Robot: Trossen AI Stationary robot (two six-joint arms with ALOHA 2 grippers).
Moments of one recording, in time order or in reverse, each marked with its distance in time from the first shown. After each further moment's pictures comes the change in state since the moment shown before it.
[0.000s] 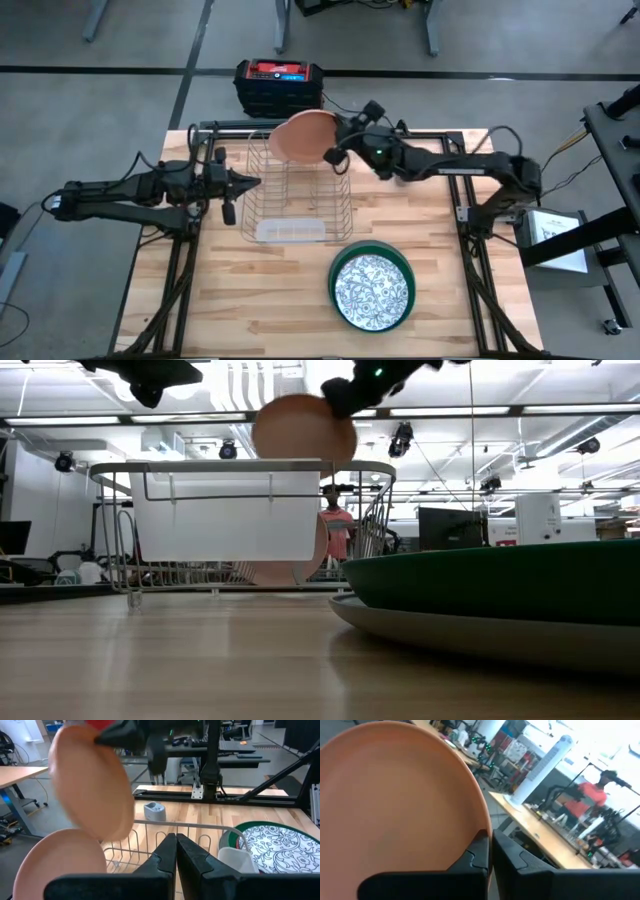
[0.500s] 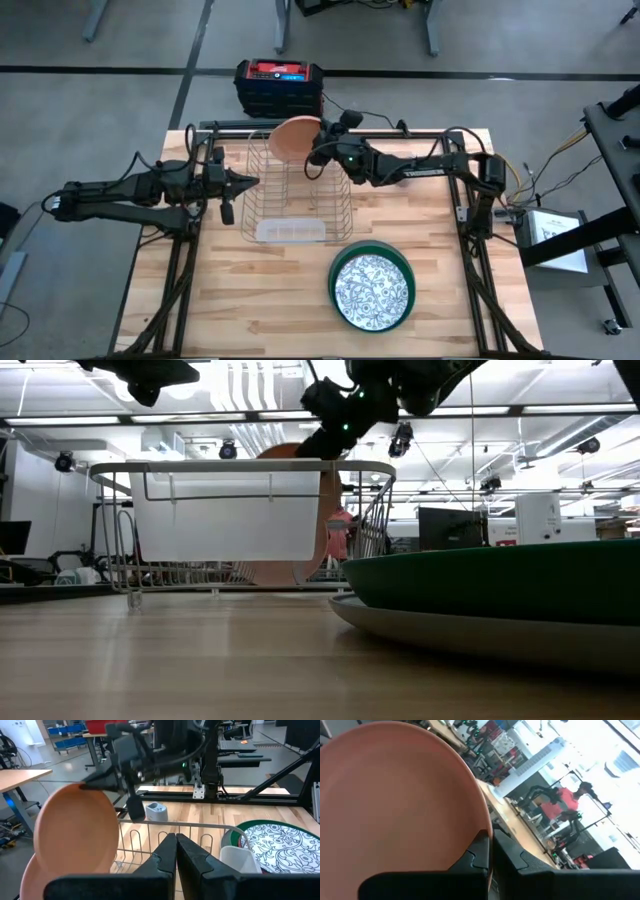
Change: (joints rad) left arm 0.000 -0.016 0.000 -0.014 -0.004 0.019; right arm -0.028 0.258 0.038 0.223 0.092 -0.223
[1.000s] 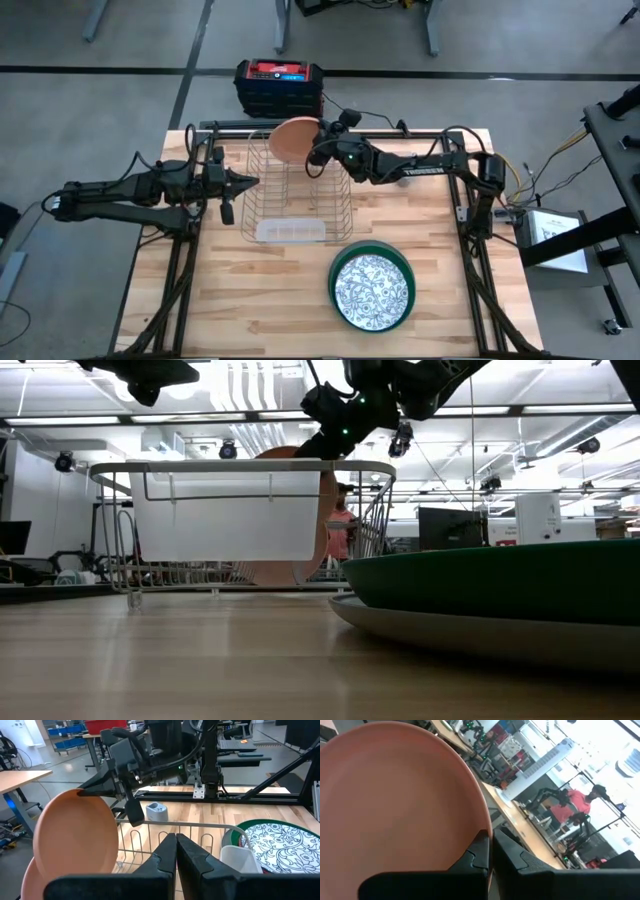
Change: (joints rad) left arm 0.000 -0.001 0.000 -0.001 0.000 0.007; right arm -0.015 0.002 -0.005 -0.006 -0.067 0.040
